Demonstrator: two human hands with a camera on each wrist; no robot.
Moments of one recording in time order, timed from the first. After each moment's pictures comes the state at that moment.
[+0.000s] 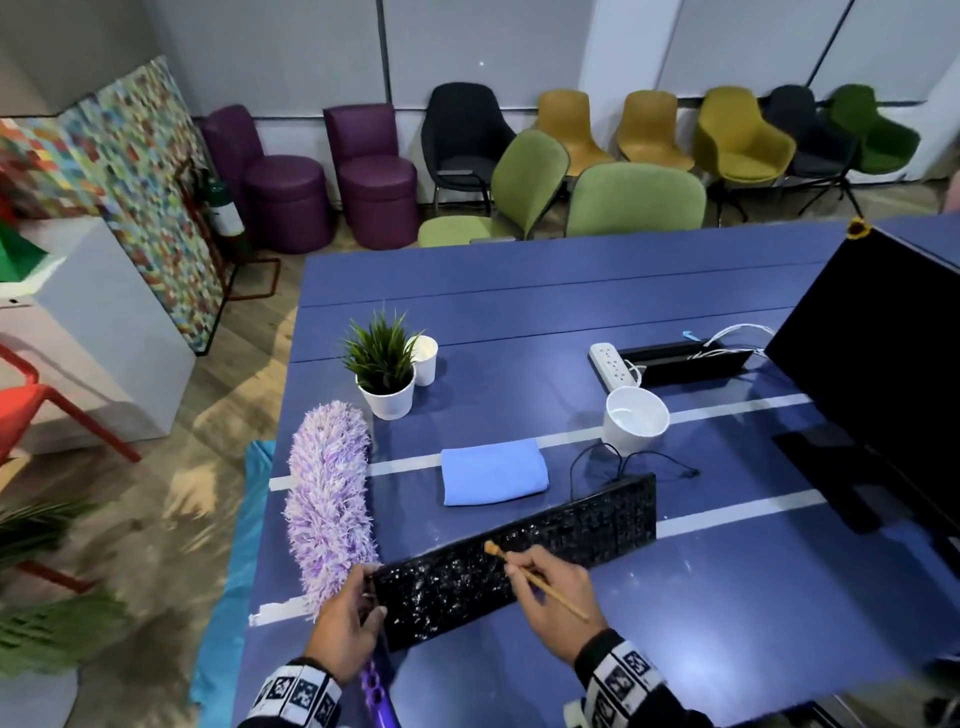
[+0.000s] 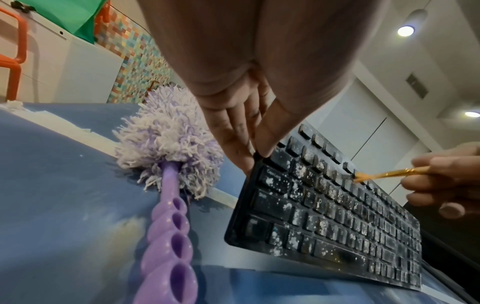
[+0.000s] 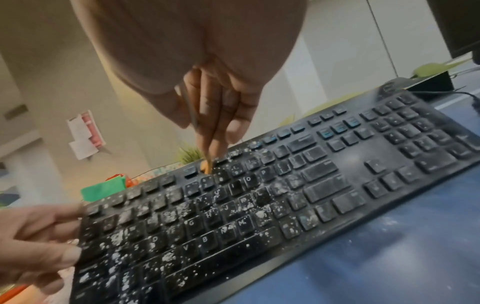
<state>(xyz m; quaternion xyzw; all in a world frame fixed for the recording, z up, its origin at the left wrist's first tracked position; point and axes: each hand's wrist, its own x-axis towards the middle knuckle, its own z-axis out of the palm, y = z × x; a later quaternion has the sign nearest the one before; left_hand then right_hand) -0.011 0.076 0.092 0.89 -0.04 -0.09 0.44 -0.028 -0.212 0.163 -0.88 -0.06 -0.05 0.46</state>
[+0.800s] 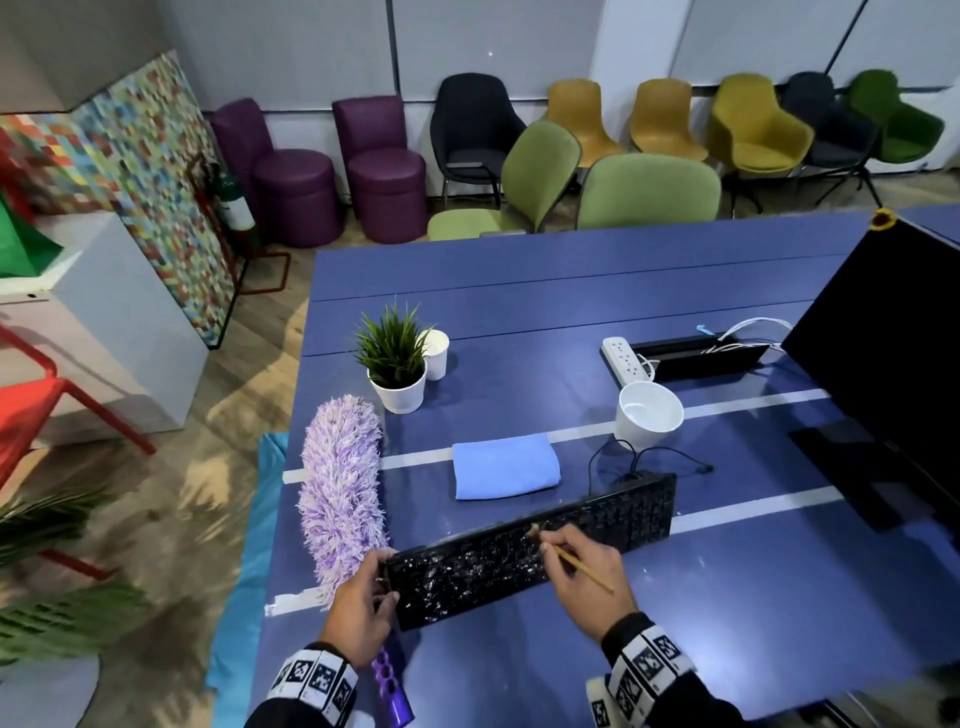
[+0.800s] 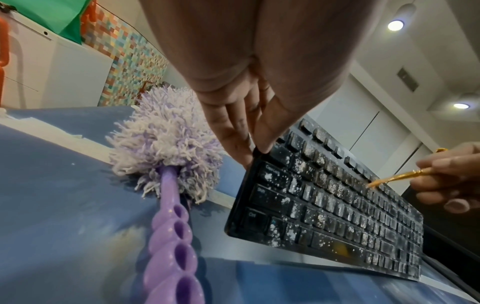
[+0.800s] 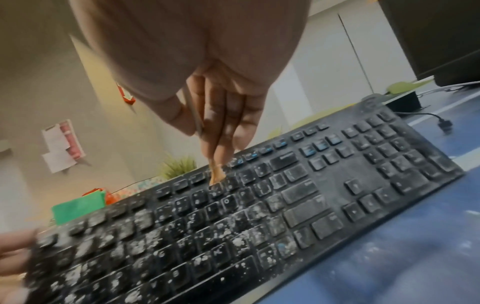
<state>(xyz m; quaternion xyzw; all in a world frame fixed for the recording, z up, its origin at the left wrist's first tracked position) -0.001 0.081 0.084 0.88 -0.05 -0.08 0.46 -0.014 -0.229 0.160 -0.89 0.01 -0.08 0.45</state>
